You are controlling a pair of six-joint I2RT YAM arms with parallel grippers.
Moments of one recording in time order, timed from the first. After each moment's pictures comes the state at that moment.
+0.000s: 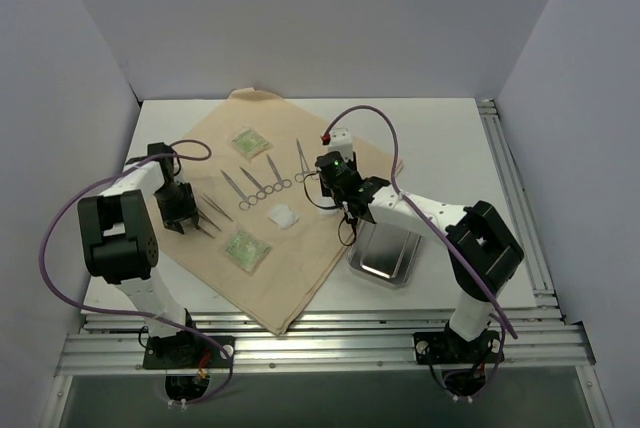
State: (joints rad) left arm 0.15 1.82 1.22 -0.84 0.01 -0.21; right arm 0.77 1.75 1.17 -0.10 0.54 0.33
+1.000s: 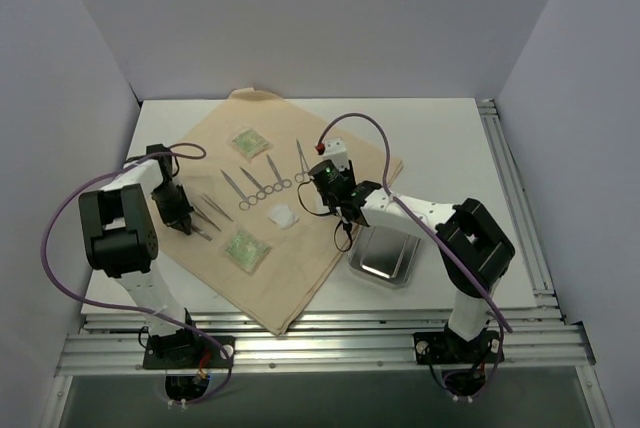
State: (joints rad) left arm 0.17 1.88 1.25 -0.88 -0.01 -0.28; right arm 0.80 1.79 1.17 -0.15 0.59 0.34
